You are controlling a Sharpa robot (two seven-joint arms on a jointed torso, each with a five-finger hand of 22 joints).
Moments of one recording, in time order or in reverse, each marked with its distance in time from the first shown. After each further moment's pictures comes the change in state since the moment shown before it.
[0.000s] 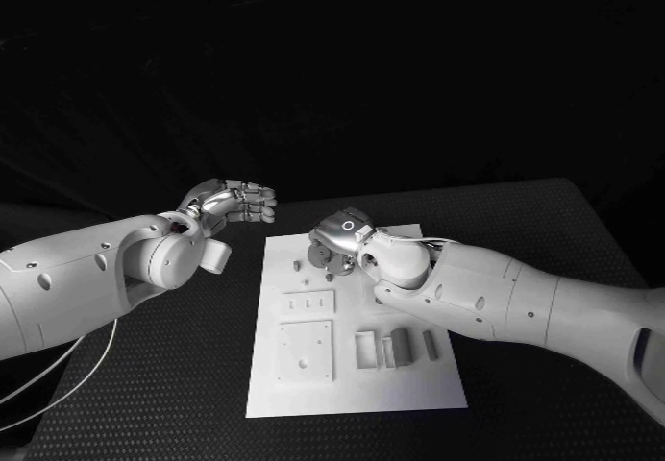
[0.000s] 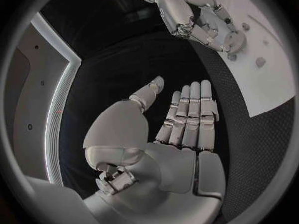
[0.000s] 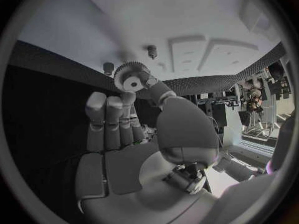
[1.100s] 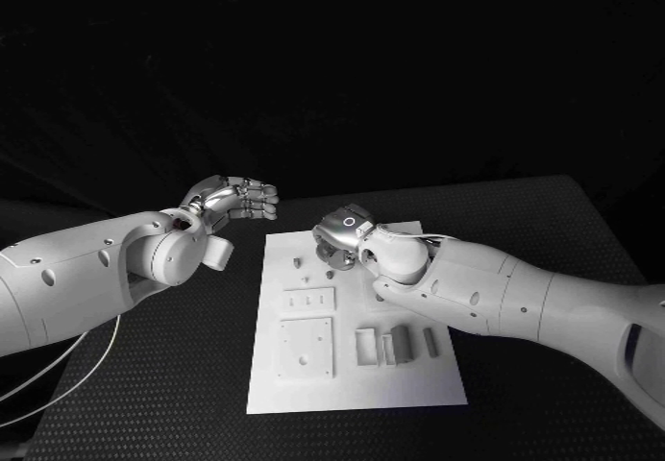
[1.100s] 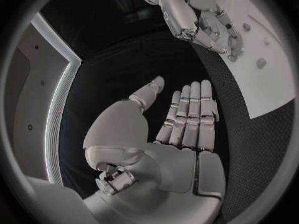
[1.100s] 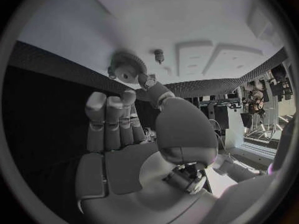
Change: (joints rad) left arm 0.000 0.008 0.000 -0.005 0.000 0.000 0.000; left_hand 0.000 0.000 0.000 0.000 0.000 0.000 0.000 0.000 0.000 0.000 0.000 -0.003 0.000 0.000 0.000 -0.004 0.002 -0.007 0.000 0.000 -0.004 0.000; right arm -0.002 0.025 -0.003 -0.056 -0.003 -0.001 0.001; right_hand 0.000 0.000 -0.003 0.003 0.000 0.015 0.011 0.001 0.002 0.004 -0.003 0.000 -0.002 0.003 -0.002 -0.001 -0.001 0.000 0.006 -0.002 0.000 0.000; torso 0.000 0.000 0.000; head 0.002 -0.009
